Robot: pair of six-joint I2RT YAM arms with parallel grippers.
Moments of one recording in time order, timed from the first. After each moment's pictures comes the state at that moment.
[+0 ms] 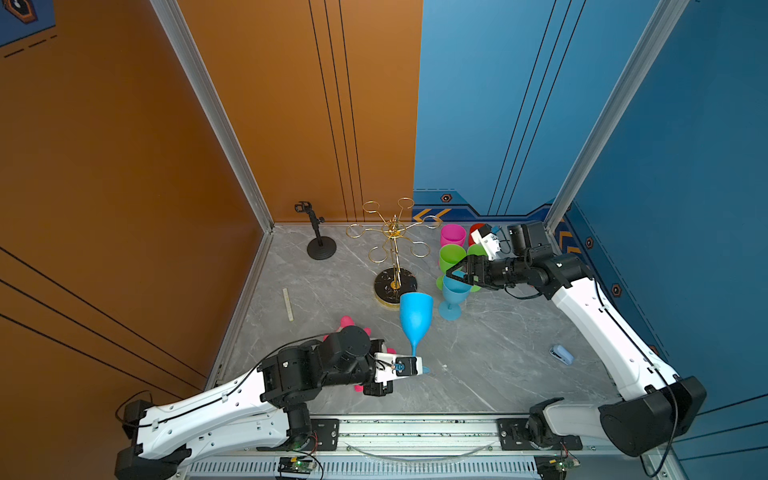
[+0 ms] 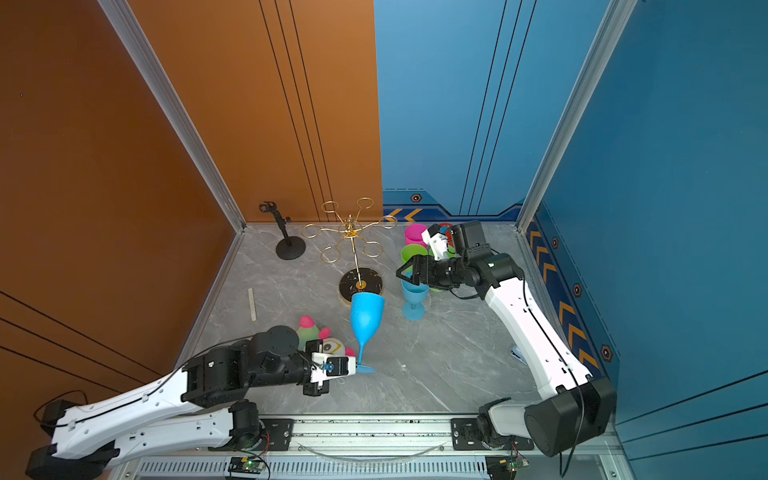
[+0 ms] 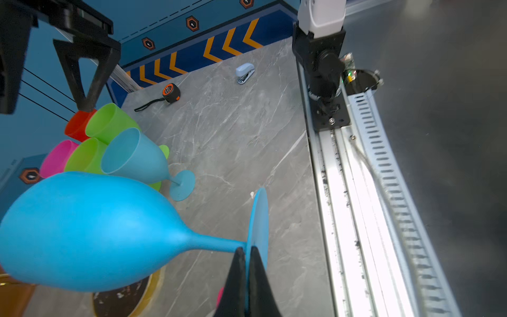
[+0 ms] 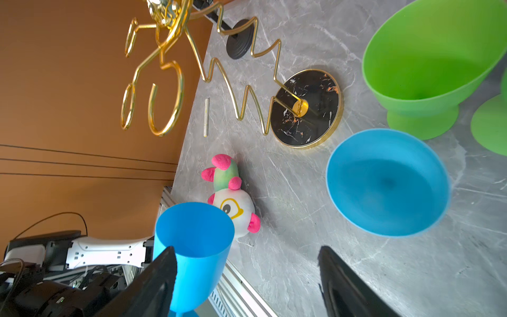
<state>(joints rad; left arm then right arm) -1.22 0.80 0.84 -0.57 0.00 0.53 0.34 1.36 1.40 -0.88 -0.64 0.40</state>
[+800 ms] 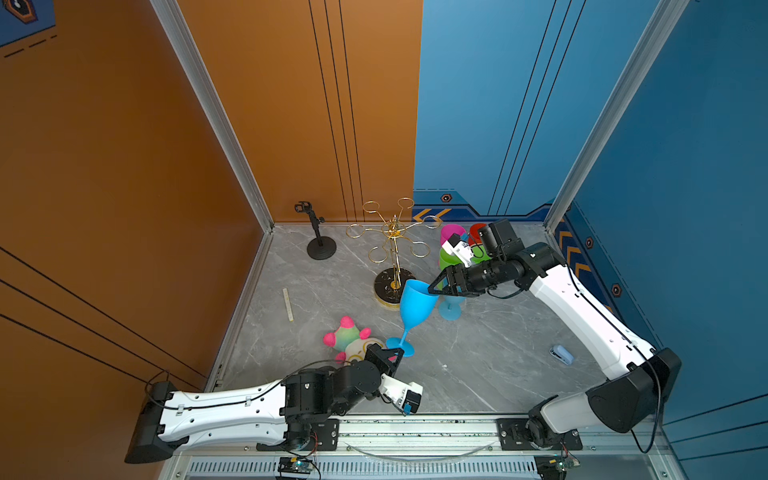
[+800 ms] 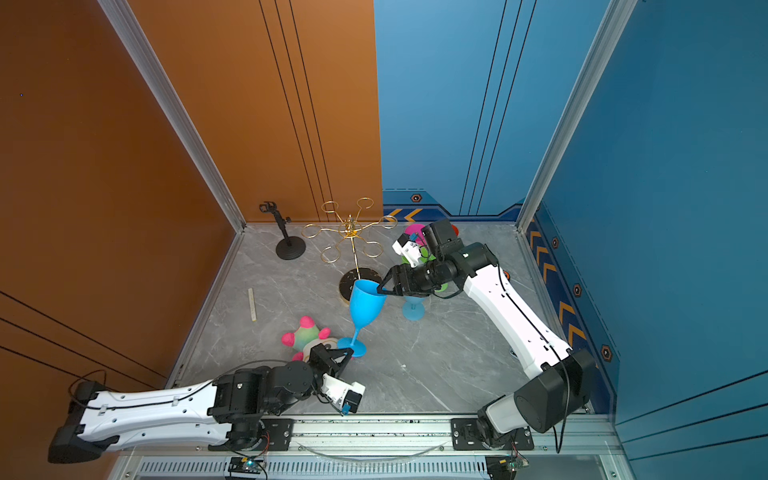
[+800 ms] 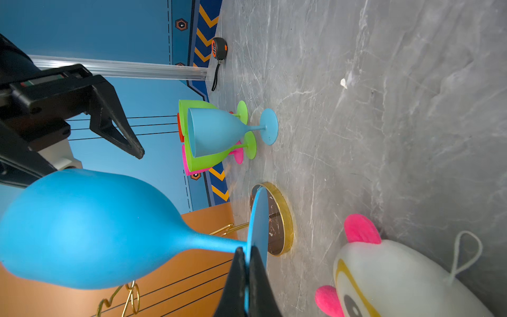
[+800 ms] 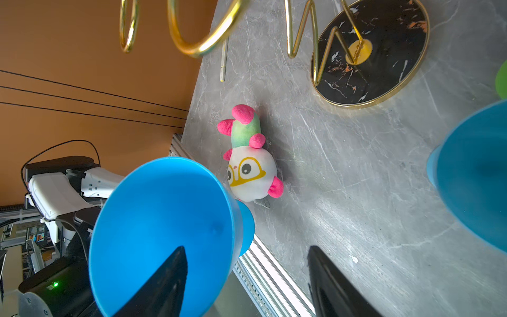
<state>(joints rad) -1.37 0.78 0.54 -0.24 -0.57 1.22 0.46 1.47 1.52 -1.03 -0.70 0.32</state>
